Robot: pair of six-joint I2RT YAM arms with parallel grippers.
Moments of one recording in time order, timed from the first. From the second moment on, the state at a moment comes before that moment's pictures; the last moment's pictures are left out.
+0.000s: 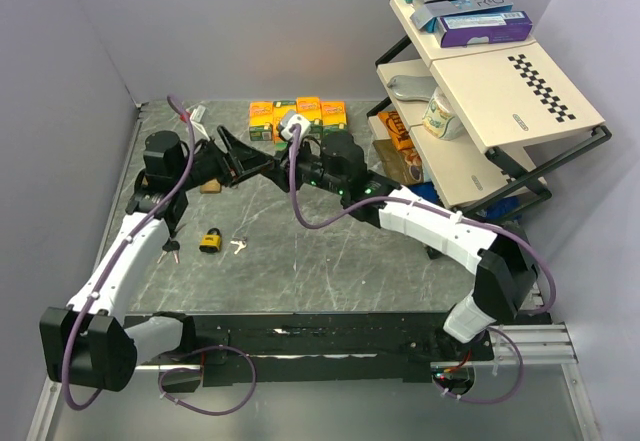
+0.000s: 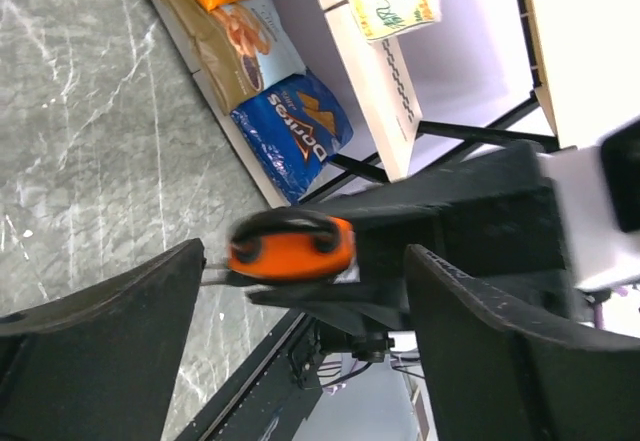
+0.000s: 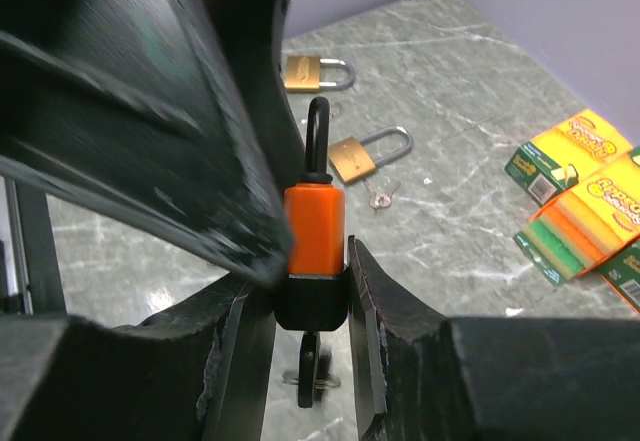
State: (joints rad) left arm -0.16 1.13 0.95 0.02 0.76 -0.92; right arm 0.84 1.56 1.28 0.15 -0.23 -0.03
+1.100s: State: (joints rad) left arm -0.16 1.15 0.98 -0.09 0.77 -0.83; right arm 0.75 1.45 1.22 0.07 -0.49 -0.08
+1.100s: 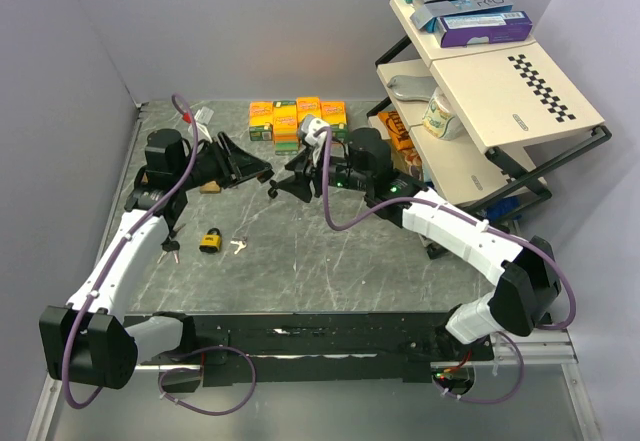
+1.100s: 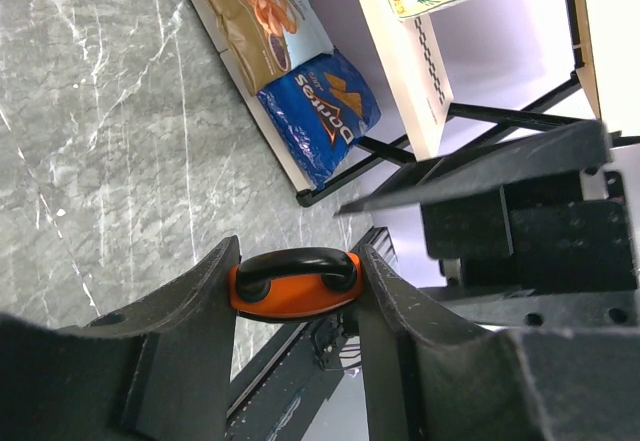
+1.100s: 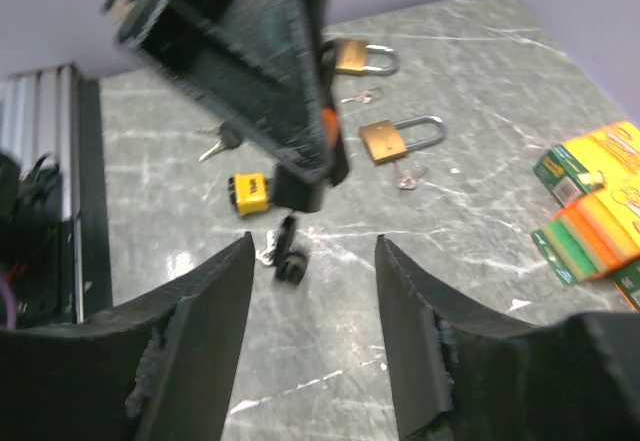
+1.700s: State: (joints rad) left arm -0.16 1.14 0.98 -0.09 0.77 -0.83; right arm 0.79 1.48 1.25 0.01 -0.51 -0.12
